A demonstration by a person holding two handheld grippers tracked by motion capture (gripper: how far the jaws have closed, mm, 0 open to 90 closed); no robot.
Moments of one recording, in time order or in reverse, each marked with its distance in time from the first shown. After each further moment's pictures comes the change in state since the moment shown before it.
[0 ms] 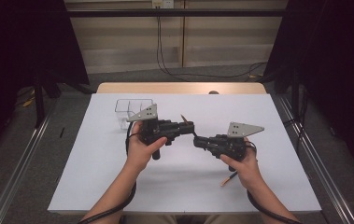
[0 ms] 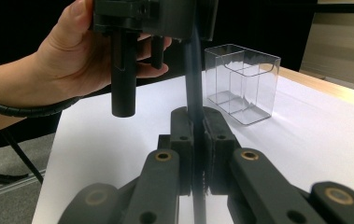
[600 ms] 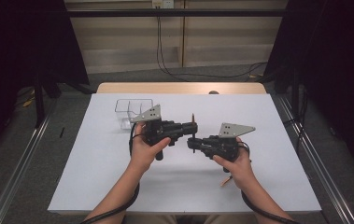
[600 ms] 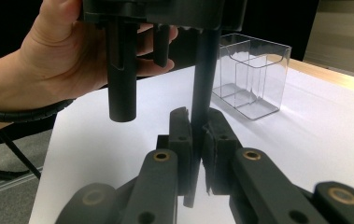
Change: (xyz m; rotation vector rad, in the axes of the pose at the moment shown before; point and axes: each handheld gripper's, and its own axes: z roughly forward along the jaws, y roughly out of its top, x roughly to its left) left arm -0.002 -0.002 0.008 0.007 0.005 0.016; right arm 0.004 -0.002 0.018 0.033 -0.003 0.014
